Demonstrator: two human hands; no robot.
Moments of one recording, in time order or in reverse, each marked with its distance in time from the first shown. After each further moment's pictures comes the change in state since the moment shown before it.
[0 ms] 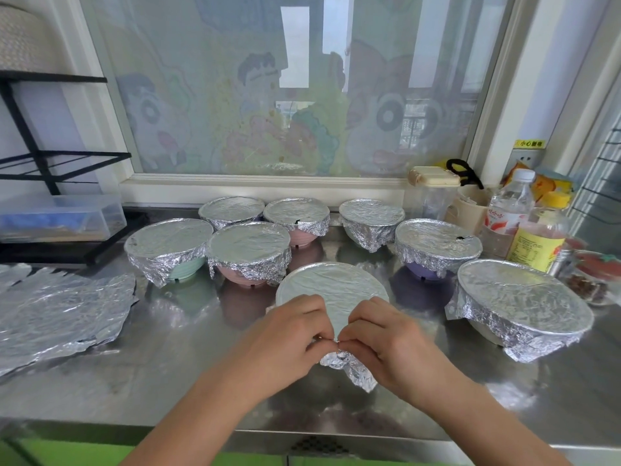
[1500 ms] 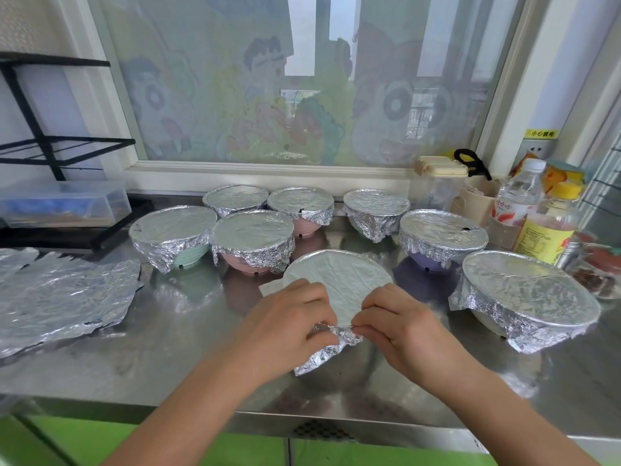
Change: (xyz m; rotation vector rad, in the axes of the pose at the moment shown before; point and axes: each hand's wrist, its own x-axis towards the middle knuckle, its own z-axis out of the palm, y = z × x) left_hand -0.003 -0.001 -0.003 0.085 0.030 0.099; right_hand -0.005 0.006 -0.009 -0.051 0.028 -0.019
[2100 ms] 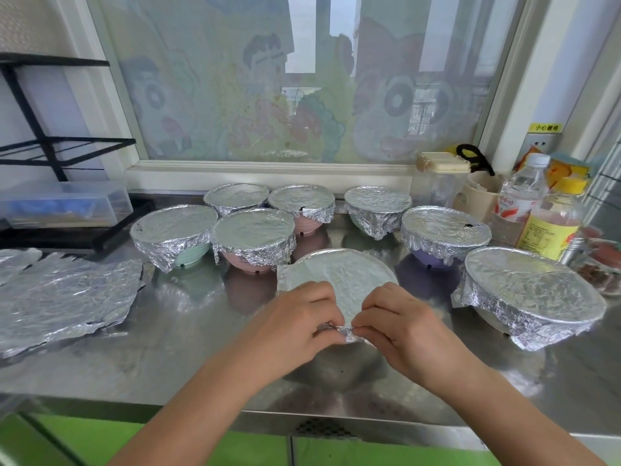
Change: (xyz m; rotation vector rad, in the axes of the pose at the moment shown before) left_hand 0.004 0.001 0.008 -0.086 -0.007 -0.023; right_hand -0.001 0.000 0.001 0.021 -0.004 -0.013
